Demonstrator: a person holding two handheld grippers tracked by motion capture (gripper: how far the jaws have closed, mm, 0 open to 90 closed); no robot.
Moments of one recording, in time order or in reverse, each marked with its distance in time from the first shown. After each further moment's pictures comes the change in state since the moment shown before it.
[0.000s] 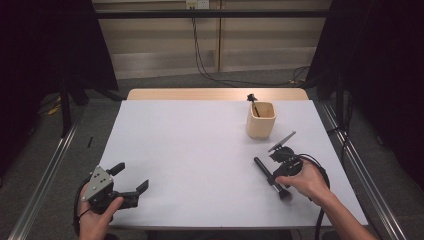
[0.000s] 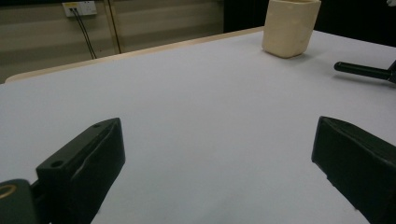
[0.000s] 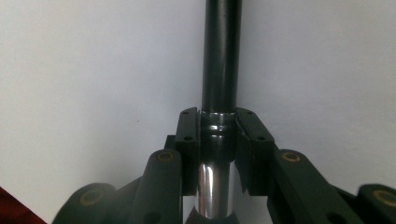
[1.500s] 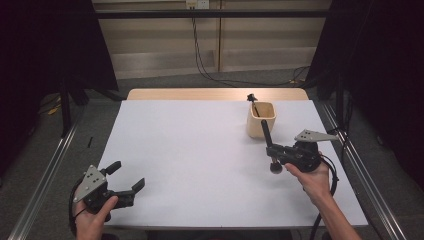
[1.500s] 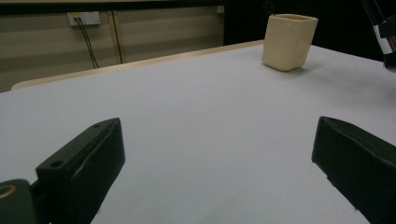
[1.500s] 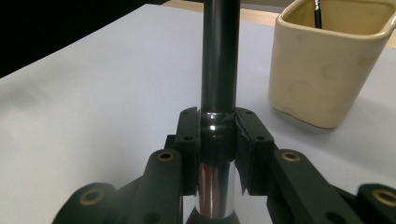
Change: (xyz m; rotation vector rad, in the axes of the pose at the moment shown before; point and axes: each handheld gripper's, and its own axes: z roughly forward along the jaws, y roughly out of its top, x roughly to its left) left arm 0.005 0.003 -0.007 -0.047 -0.011 -0.029; right arm -0.014 -0.023 -0.038 -0.813 0.106 -0.120
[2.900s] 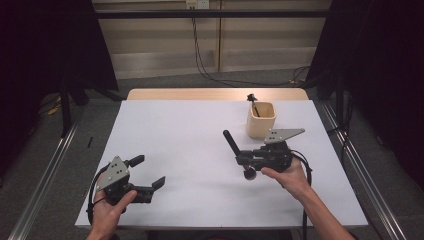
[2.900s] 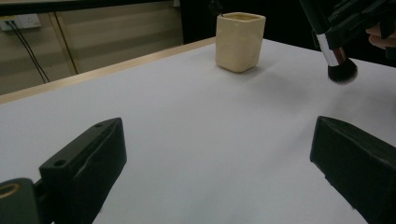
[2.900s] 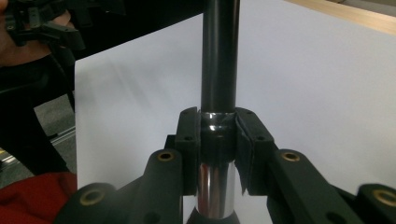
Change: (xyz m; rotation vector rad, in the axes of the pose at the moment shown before) left arm -0.026 0.028 0.036 0.041 -0.157 0.075; right arm 0.048 0.024 0.044 0.069 0.355 -0.168
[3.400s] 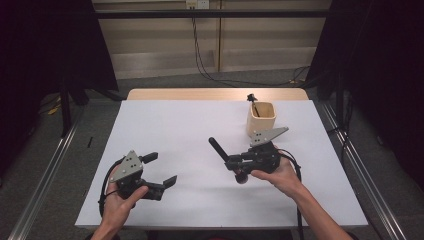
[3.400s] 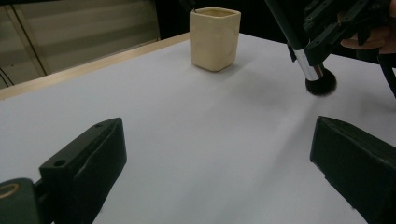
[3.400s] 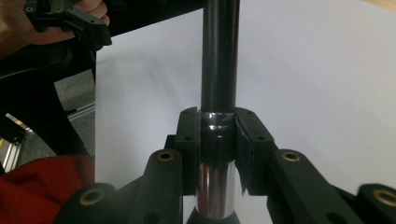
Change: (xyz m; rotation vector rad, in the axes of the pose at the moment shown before) left arm -0.010 0.015 0.026 0.025 -0.100 0.022; right arm 0.012 0.012 0.023 0.074 0.091 -0.069
